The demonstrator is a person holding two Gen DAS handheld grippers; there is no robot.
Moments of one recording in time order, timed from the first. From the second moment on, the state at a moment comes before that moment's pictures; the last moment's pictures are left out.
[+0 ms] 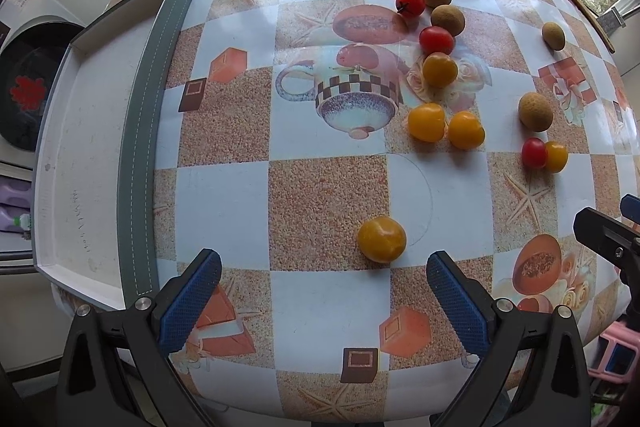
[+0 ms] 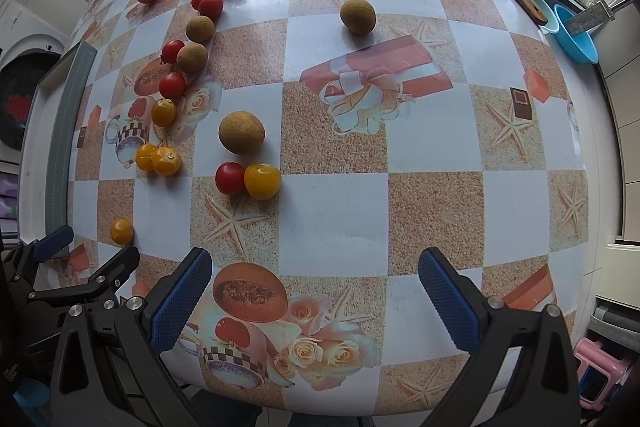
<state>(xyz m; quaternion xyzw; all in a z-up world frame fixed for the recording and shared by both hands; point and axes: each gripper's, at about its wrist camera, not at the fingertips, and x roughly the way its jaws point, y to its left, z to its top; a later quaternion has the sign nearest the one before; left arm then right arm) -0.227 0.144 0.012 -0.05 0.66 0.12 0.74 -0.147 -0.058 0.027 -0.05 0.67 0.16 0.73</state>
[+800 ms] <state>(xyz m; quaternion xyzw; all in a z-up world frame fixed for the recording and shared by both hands) -0.200 0.135 -0.018 -0.04 0.65 0.12 0.75 -0.147 -0.059 0.014 -0.05 0.68 0.16 0.71</state>
